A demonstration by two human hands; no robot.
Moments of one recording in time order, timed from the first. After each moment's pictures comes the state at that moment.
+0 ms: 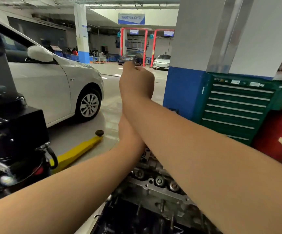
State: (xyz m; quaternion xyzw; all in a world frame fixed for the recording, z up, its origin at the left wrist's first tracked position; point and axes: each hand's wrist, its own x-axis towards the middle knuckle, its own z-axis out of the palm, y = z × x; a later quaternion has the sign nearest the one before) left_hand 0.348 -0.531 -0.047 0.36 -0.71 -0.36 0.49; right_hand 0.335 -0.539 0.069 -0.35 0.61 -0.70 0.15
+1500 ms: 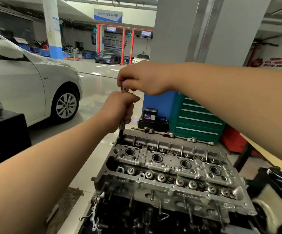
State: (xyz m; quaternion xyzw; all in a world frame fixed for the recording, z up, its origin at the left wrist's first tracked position) left_hand 0.367 -0.568 0.019 0.17 -0.61 -0.67 0.38; right_hand 0.275 -0.481 0.149 -0.78 0.62 0.01 -0.12
